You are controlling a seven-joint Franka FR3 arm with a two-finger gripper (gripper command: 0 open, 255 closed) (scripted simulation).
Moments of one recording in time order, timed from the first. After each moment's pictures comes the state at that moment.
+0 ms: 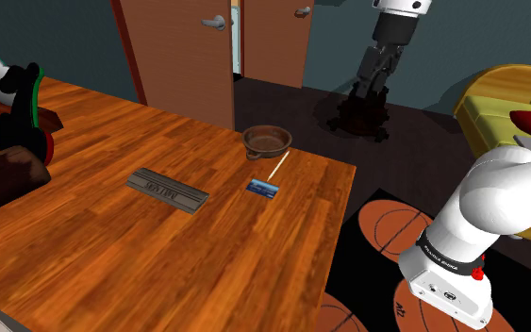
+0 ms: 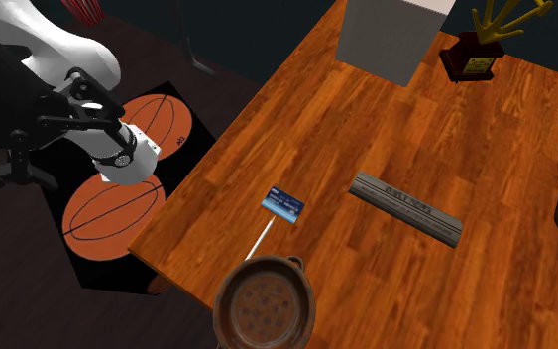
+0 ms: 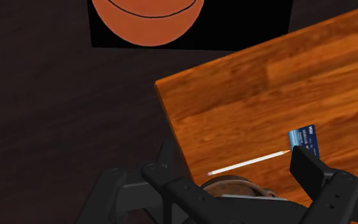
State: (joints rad) arm -0.01 -0.82 0.02 -2.38 0.08 1.61 -0.01
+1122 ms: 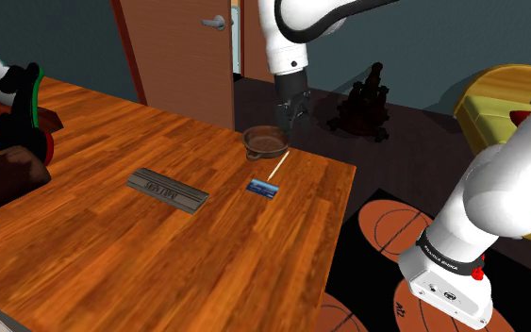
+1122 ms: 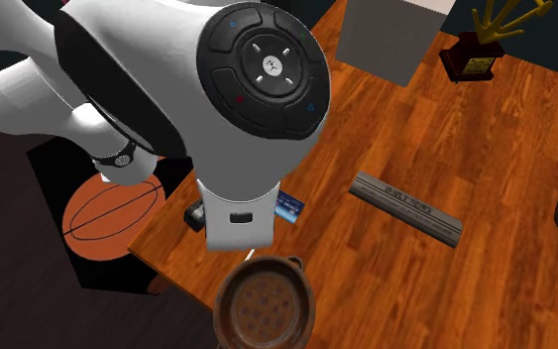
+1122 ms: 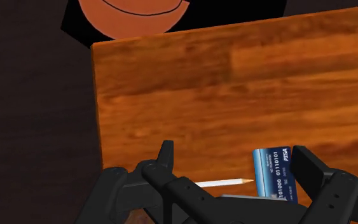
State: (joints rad) arm 0.09 -0.14 0.24 -2.07 0.06 1.61 0.08
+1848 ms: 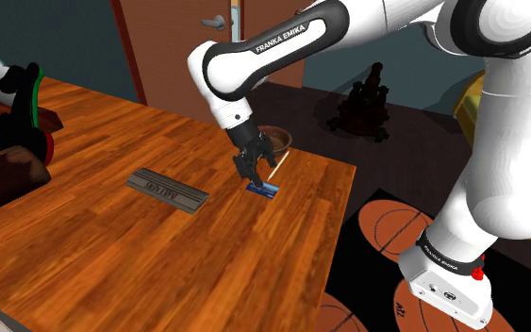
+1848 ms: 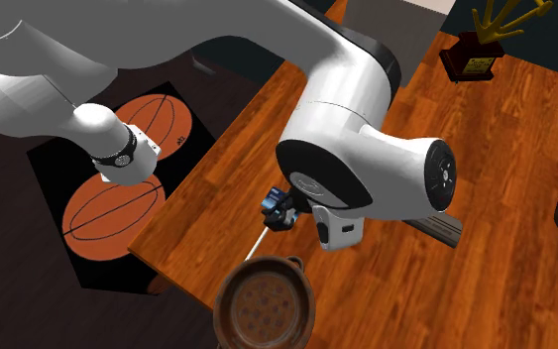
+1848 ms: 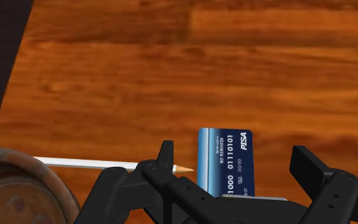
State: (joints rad) arm 0.20 0.34 0.32 -1.76 -0.02 1.52 0.16
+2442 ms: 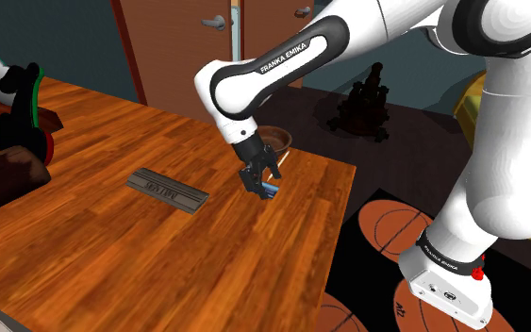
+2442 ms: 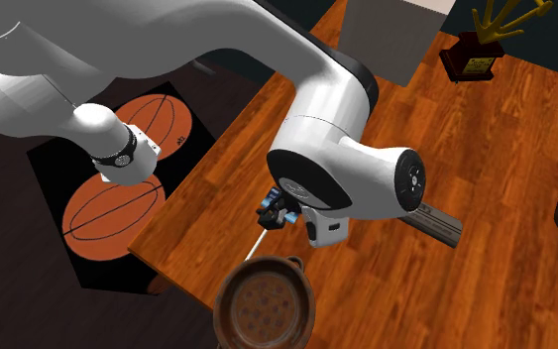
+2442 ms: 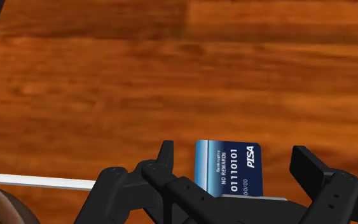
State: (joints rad) arm 0.20 0.33 0.33 -1.86 -0.01 1.60 0.16
